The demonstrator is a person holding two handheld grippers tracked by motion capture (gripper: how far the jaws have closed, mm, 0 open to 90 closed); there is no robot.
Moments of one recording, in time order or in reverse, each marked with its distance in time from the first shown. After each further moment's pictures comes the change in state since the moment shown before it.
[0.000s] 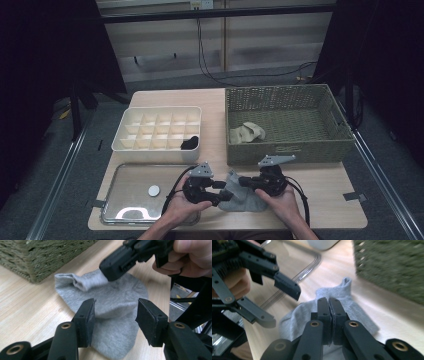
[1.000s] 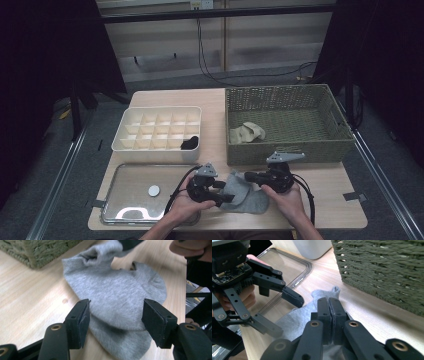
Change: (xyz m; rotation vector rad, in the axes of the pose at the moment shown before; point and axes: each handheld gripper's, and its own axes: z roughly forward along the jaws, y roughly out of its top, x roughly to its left) left arm 0.008 -0.008 0.015 0.067 0.036 -0.026; right arm -0.012 0.000 -0.012 -0.056 -0.023 0.035
